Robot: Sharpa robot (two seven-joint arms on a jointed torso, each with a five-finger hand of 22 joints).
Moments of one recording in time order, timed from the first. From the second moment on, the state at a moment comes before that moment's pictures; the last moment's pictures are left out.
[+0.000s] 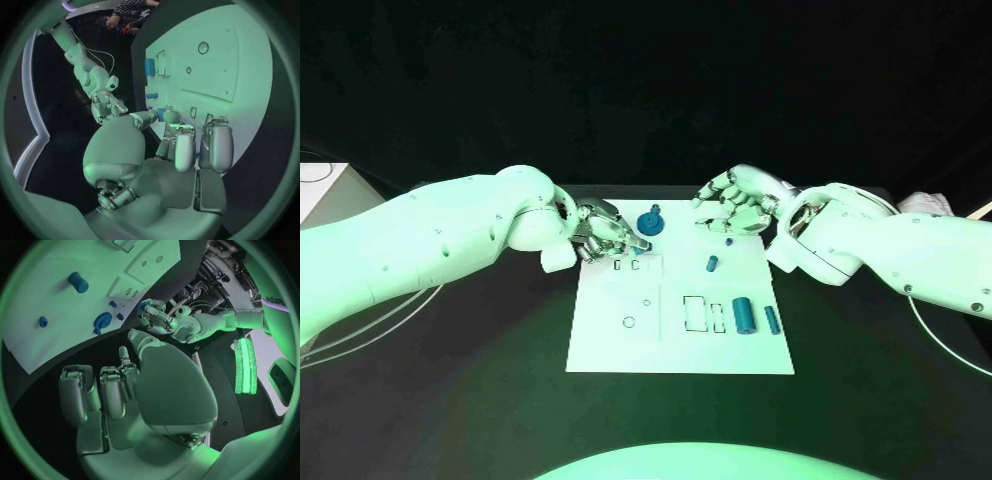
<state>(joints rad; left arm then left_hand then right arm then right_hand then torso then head) 1.34 -0.58 -0.10 1.20 -0.58 0.32 -0.33 1.10 -0.06 0.69 0.18 0.05 0.80 0.07 0.73 0.92 1.12 0.01 1.12 0.78 1.47 -0.06 1.55 1.31 0.04 1.43 0.06 1.45 1.31 1.35 -0.82 -0.18 1.53 -1.01 -0.37 0.03 1.47 -0.20 0.35 0.20 0.24 0.87 0.16 0.23 0.33 1.44 0.08 1.43 1.31 1.47 0.01 1.55 1.31 0.01 1.47 0.11 1.49 1.31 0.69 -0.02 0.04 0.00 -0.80</state>
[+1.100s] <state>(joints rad) 1.35 -0.54 -0.10 1.15 -0.63 0.38 -0.50 1.02 -0.15 0.78 0.17 0.36 0.76 0.09 0.77 0.96 1.05 0.02 1.11 0.71 1.47 -0.04 1.54 1.31 0.04 1.41 0.06 1.44 1.31 1.33 -0.79 -0.18 1.55 -1.14 -0.35 -0.01 1.46 -0.20 0.40 0.19 0.25 0.87 0.17 0.21 0.32 1.44 0.08 1.43 1.31 1.47 0.01 1.55 1.31 0.01 1.47 0.11 1.49 1.31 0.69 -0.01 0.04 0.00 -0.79</state>
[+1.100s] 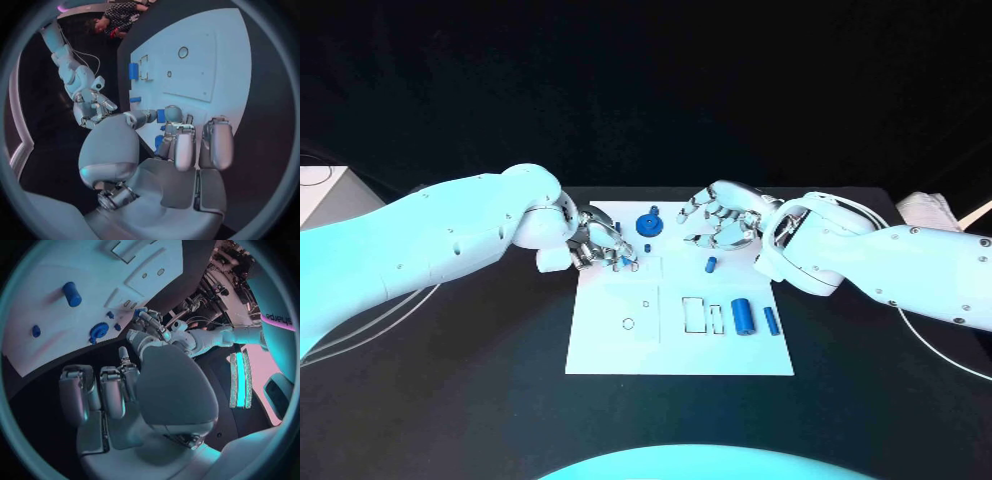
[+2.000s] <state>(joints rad) 1.36 -0.49 -0.11 1.12 -0.72 0.44 -0.57 0.86 -0.06 0.86 0.11 0.27 0.76 0.07 0.85 1.02 1.12 0.00 1.22 0.82 1.47 -0.04 1.55 1.31 0.04 1.43 0.06 1.46 1.31 1.33 -0.80 -0.18 1.55 -1.15 -0.37 -0.01 1.45 -0.21 0.41 0.18 0.26 0.87 0.17 0.21 0.32 1.44 0.08 1.43 1.31 1.47 0.01 1.55 1.31 0.01 1.47 0.11 1.49 1.31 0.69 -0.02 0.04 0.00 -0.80</state>
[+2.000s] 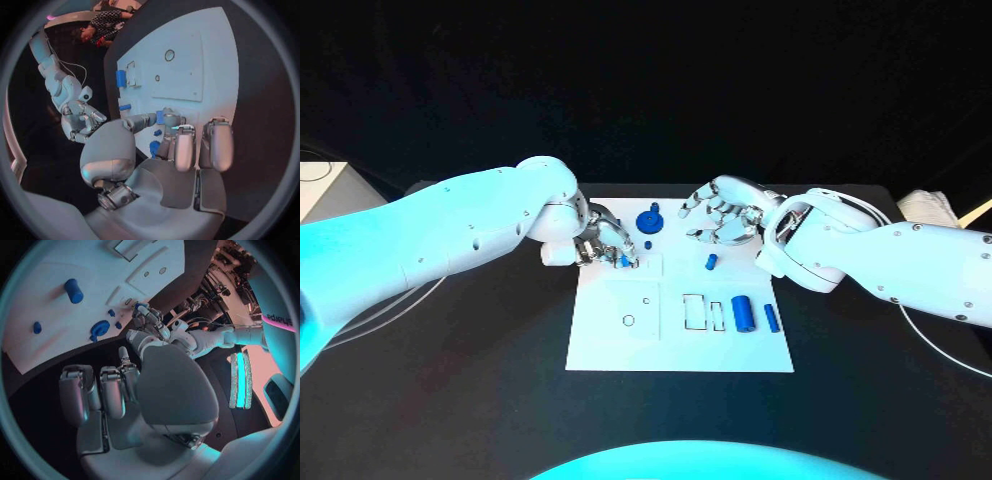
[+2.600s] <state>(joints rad) 1.38 -0.41 -0.11 1.08 -0.81 0.47 -0.61 0.86 -0.04 0.87 0.08 0.05 0.77 0.08 0.85 1.02 1.14 0.00 1.26 0.86 1.47 -0.05 1.56 1.31 0.04 1.43 0.05 1.46 1.31 1.33 -0.80 -0.18 1.55 -1.15 -0.38 -0.01 1.45 -0.21 0.42 0.18 0.27 0.87 0.17 0.20 0.32 1.44 0.08 1.43 1.31 1.47 0.01 1.55 1.31 0.01 1.47 0.11 1.48 1.31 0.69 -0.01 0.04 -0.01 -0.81</state>
